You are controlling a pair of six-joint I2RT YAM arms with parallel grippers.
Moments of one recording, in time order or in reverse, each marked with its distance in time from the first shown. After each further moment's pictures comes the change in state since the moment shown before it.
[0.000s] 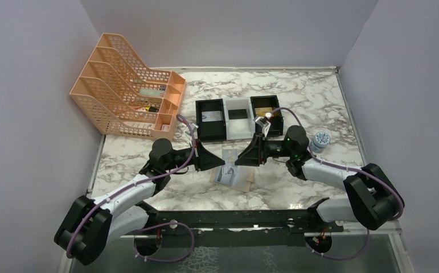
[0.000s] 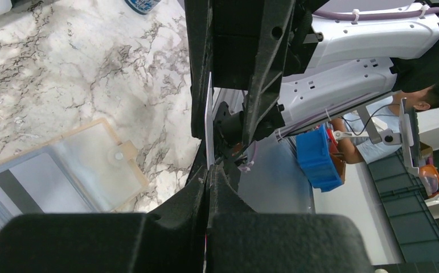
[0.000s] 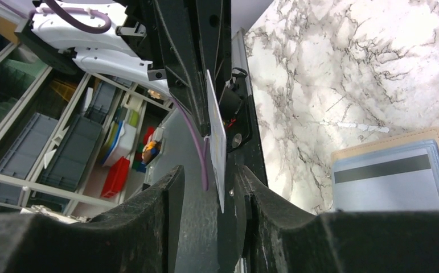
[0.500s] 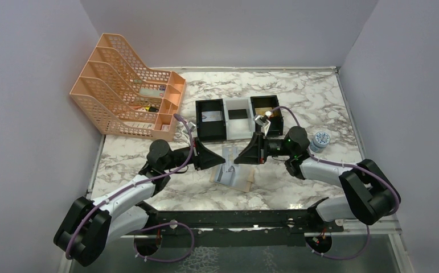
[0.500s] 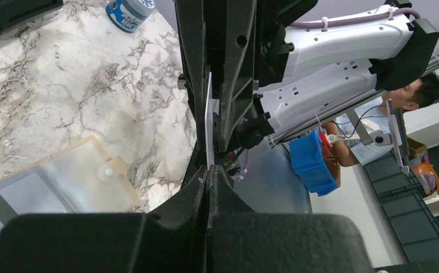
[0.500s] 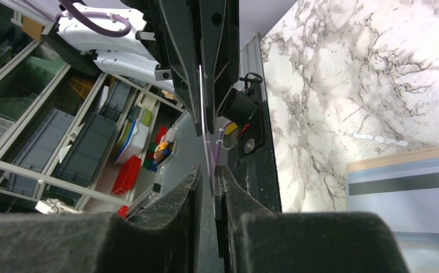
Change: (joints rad) left arm -0.002 -0.011 0.000 0.080 -0.002 -0.034; right arm 0.009 0.045 0.000 0.145 -0.026 0.092
